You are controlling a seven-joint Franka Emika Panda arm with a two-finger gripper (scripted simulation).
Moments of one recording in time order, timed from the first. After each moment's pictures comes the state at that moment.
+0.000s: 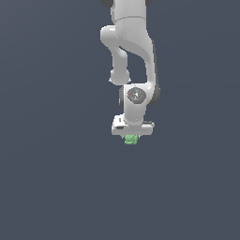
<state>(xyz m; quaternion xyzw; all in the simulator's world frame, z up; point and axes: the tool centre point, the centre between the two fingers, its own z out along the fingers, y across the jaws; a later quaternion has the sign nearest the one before) -0.034 0.059 0.040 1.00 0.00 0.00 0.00</state>
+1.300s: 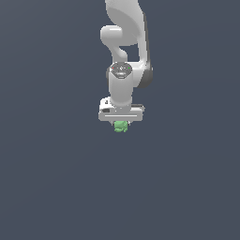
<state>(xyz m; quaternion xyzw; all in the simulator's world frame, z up) -0.063 0.004 0.121 1.00 0.00 0.00 0.00</state>
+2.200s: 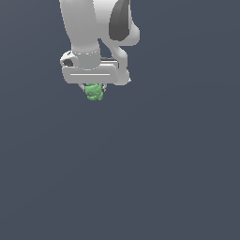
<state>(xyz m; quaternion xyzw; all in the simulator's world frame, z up) -0.116 -0.108 0.286 1.00 0.00 0.00 0.00</state>
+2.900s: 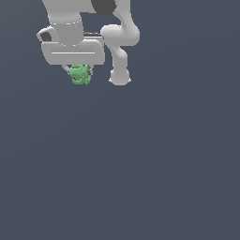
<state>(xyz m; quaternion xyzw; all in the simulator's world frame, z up) -0.133 -0.154 0.353 1.00 0.00 0.00 0.00</state>
